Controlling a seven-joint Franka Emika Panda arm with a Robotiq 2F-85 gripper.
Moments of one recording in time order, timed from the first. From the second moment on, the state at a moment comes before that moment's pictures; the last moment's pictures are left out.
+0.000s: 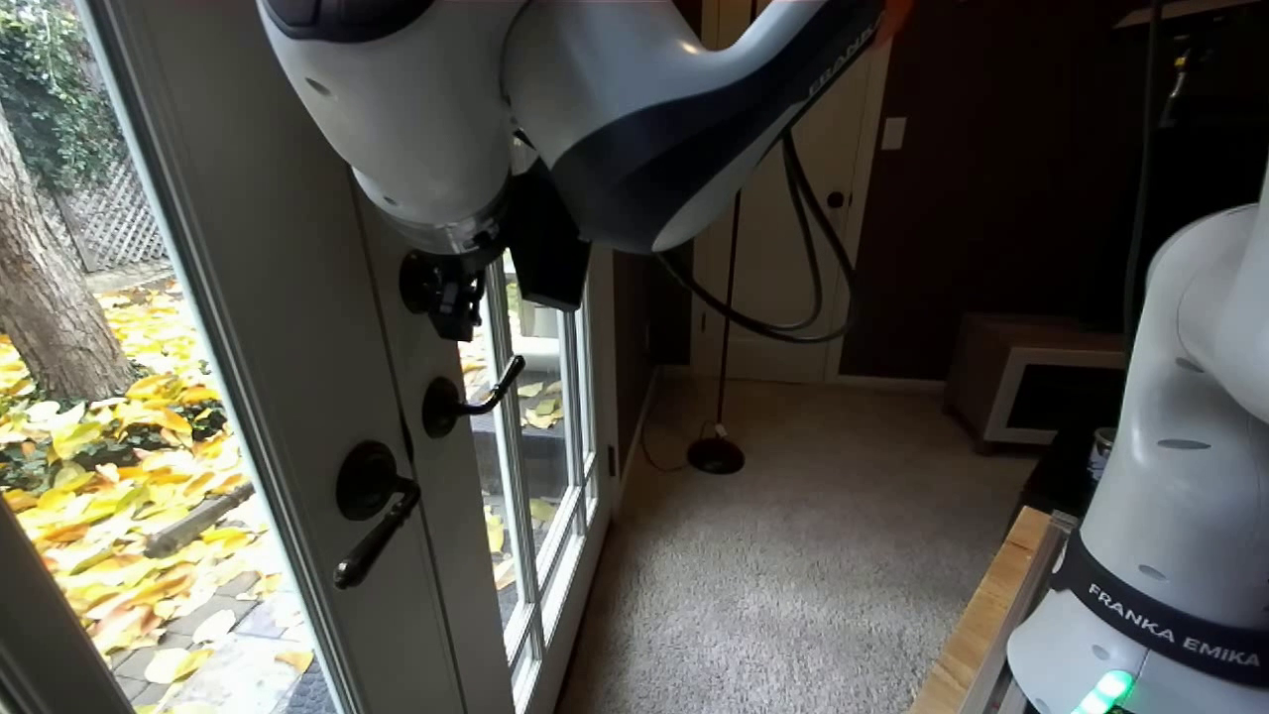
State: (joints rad) arm 0.29 -0.03 0.45 -2.24 -1.22 2.10 0.76
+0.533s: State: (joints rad) arm 0.32 -0.03 0.44 -2.24 -1.23 2.11 0.72
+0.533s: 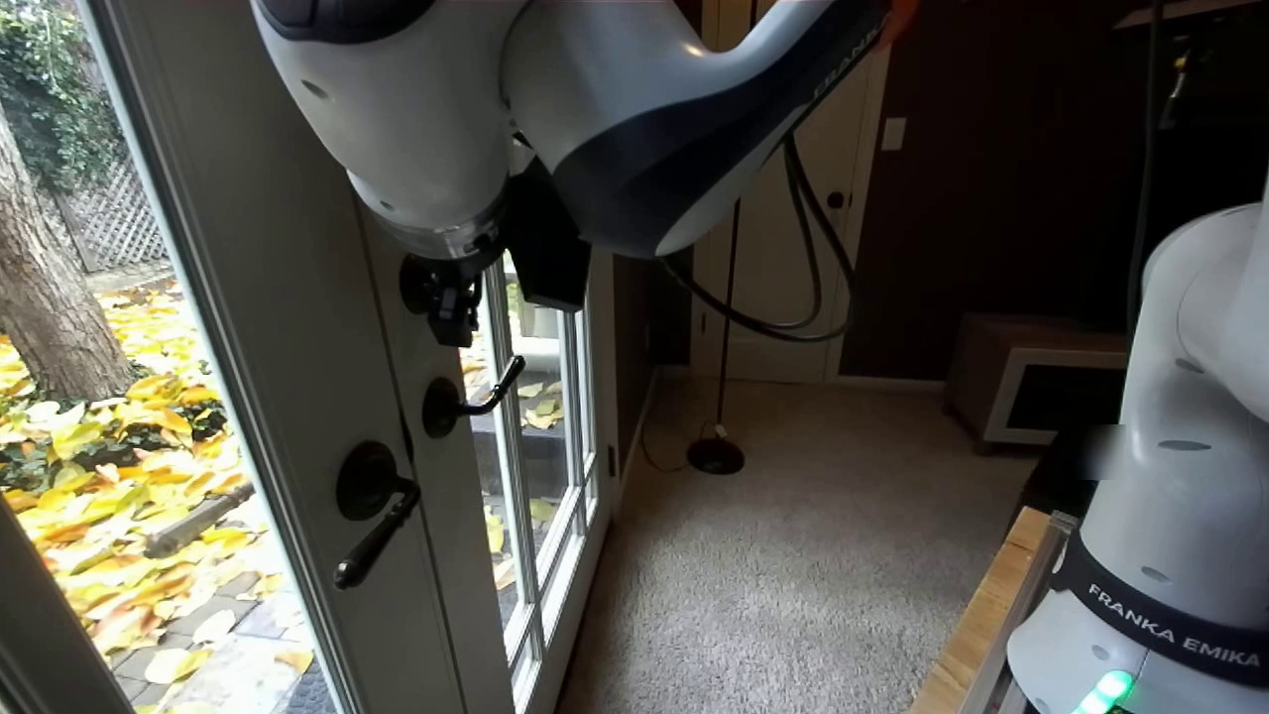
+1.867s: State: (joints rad) arm 0.34 0.01 0.39 -2.28 -1.58 2.24 0.66
